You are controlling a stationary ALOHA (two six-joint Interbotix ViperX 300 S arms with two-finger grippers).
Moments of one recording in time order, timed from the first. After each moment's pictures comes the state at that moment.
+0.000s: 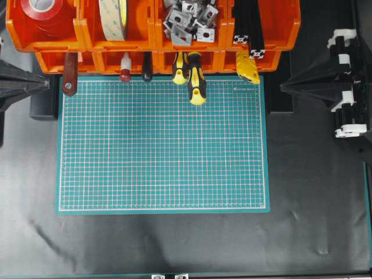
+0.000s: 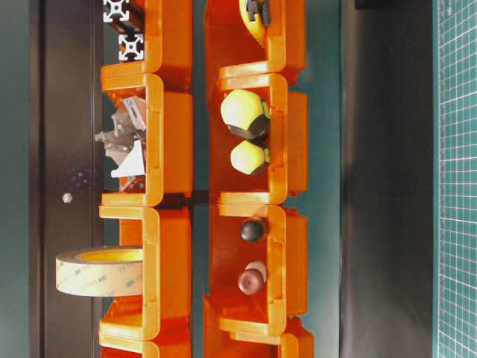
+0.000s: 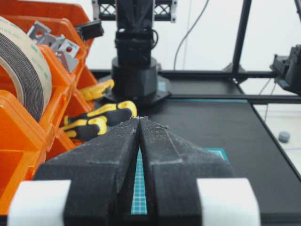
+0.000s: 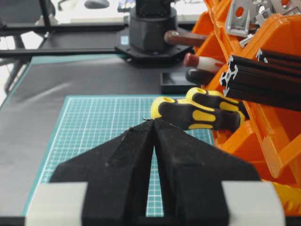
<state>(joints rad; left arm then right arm) 0.00 -0.96 1.17 0.00 -0.29 0.00 0.00 -0.97 1.19 0.00 -0.10 0.00</state>
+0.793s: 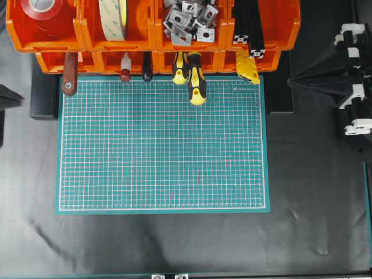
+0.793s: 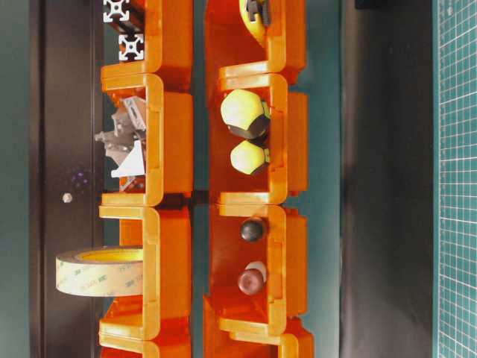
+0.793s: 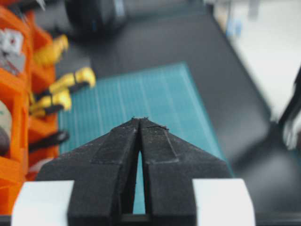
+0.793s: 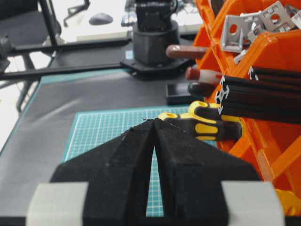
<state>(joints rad) -0.17 -0.85 0.57 0.07 0.68 0.09 0.00 -1.02 1.15 0.02 -0.03 0.05</state>
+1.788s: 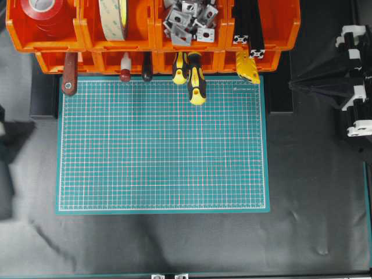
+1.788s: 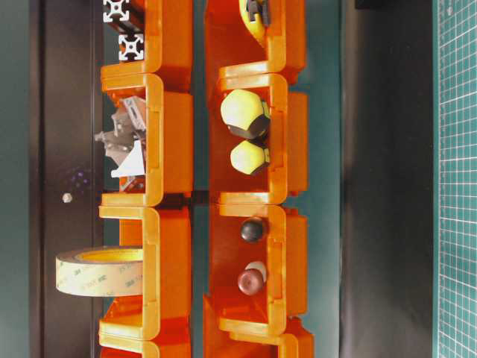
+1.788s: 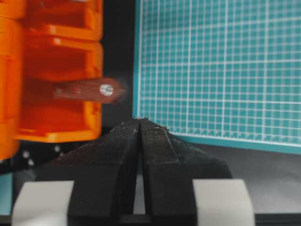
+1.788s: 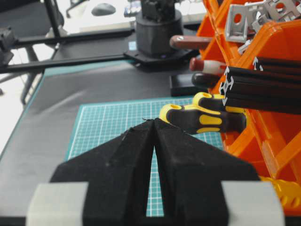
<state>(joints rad) -0.74 -0.41 0.49 0.77 1.46 -0.75 0.01 -1.03 1.15 0.04 0.01 0.05</state>
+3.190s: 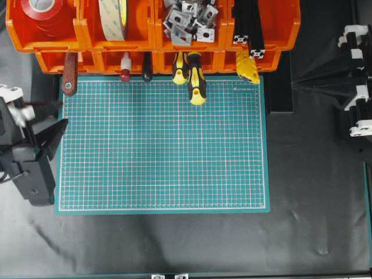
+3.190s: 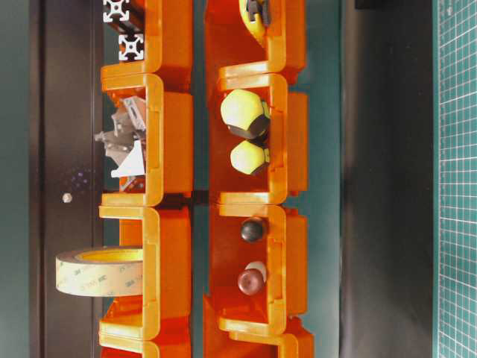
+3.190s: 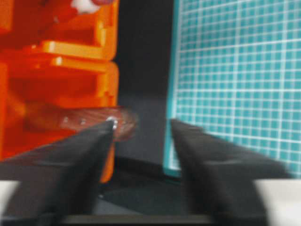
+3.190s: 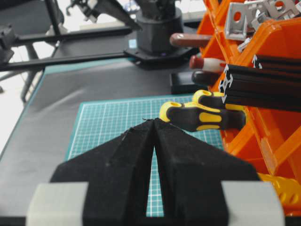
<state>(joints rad) -0.67 -0.37 0.72 0.99 1.29 -0.89 0.01 -1.05 1.14 0.04 0.03 0.05</state>
